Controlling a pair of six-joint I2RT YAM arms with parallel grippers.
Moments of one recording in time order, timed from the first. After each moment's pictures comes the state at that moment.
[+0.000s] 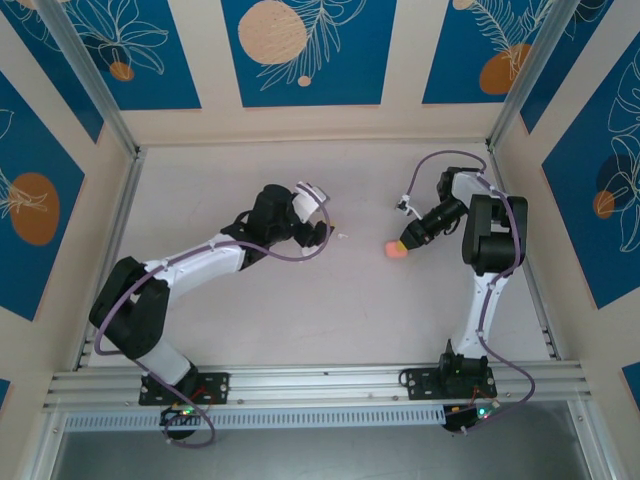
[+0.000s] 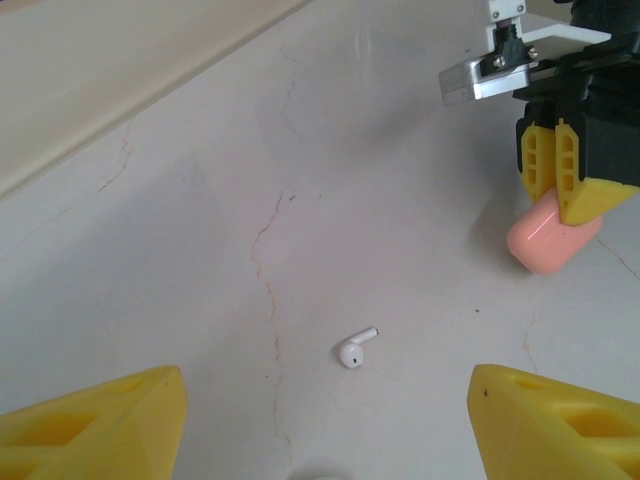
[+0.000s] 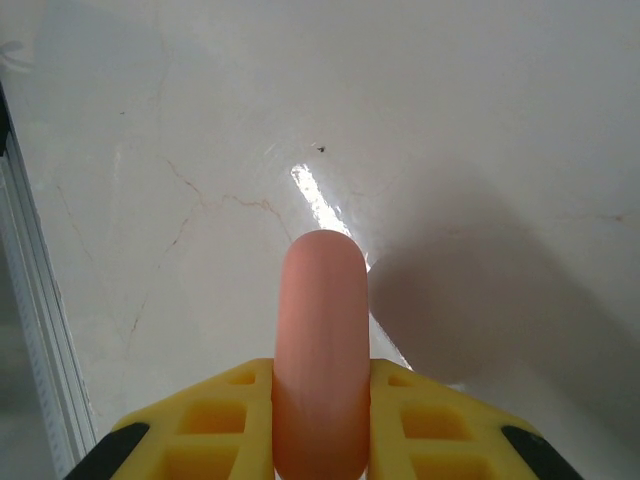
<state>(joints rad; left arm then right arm) -0.67 1.59 1.04 0.08 0.15 0.17 -0.09 2.16 1.57 -1.35 -0.70 -0.99</state>
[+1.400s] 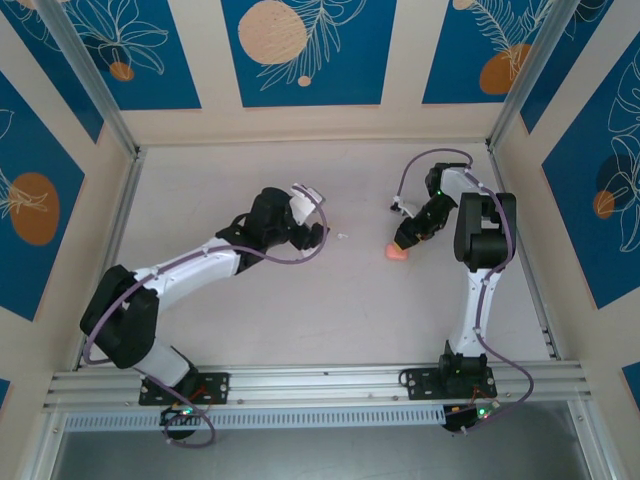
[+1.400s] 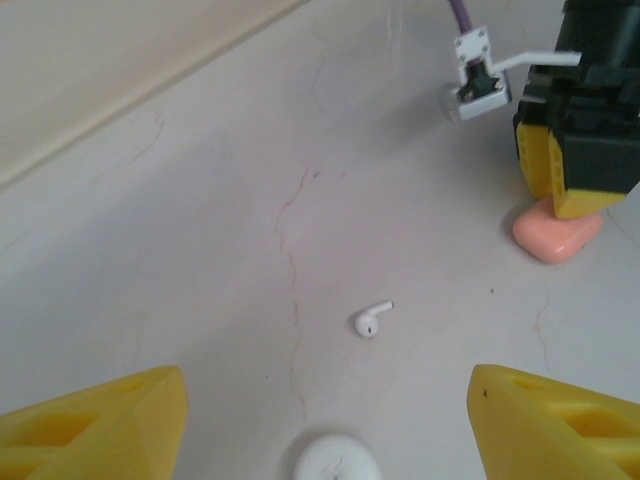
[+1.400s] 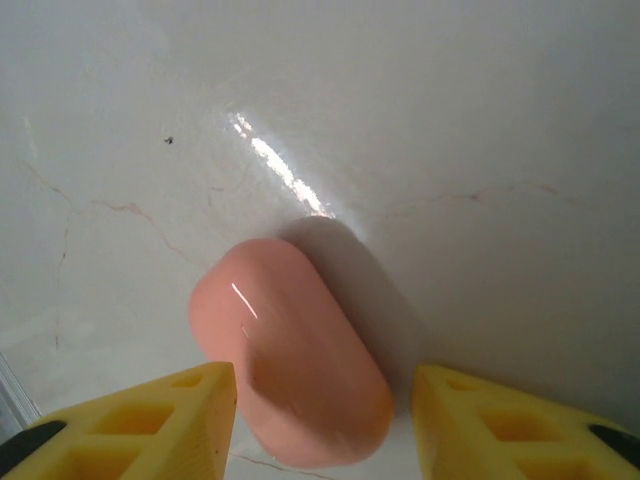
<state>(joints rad) -0.69 1.53 1.02 -0.02 0.06 0.12 -0.03 2.22 1.66 -1.31 -0.48 -0.76</state>
